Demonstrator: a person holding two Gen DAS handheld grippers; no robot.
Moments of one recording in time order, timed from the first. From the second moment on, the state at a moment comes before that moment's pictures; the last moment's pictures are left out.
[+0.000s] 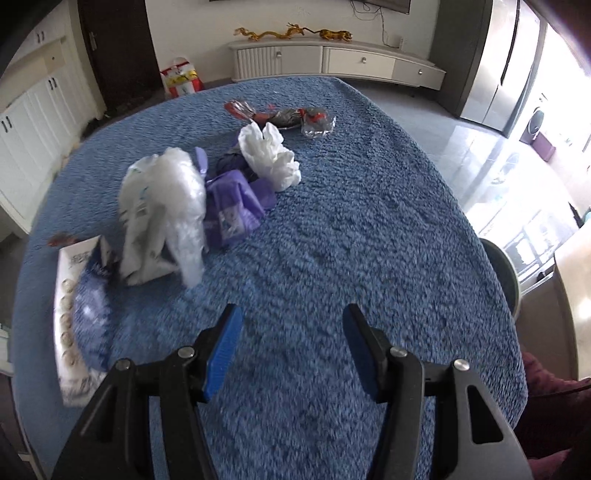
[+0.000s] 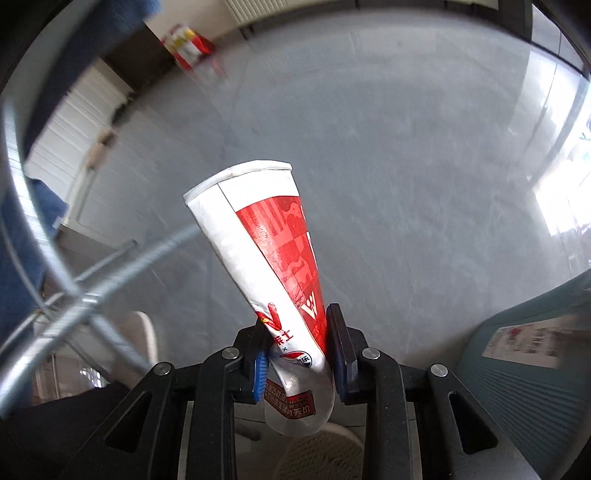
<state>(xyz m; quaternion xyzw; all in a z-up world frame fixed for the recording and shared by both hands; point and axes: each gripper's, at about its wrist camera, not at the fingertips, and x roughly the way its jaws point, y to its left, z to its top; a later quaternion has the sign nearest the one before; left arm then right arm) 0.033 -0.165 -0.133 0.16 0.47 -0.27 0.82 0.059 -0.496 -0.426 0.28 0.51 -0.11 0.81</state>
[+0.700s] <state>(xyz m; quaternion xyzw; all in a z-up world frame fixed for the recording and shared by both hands) -0.018 -0.144 -0.094 0.14 0.44 -0.30 0.84 -0.092 -0.574 -0.307 0.27 0.46 -0.29 0.79</state>
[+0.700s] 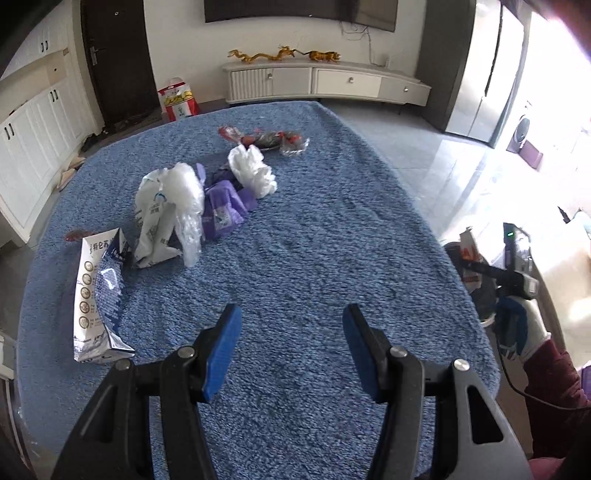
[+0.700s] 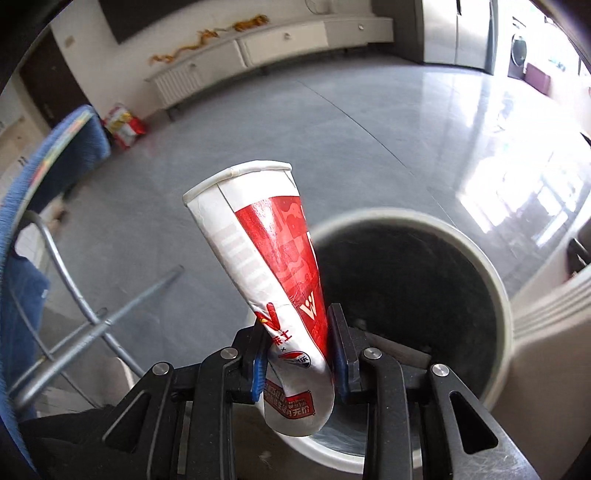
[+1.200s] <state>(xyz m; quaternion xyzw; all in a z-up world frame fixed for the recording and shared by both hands) -0.036 -0.095 -0.082 0.12 0.42 -0.30 0.85 -0.131 -0.531 -0.199 0.27 0.38 -0.29 0.84</state>
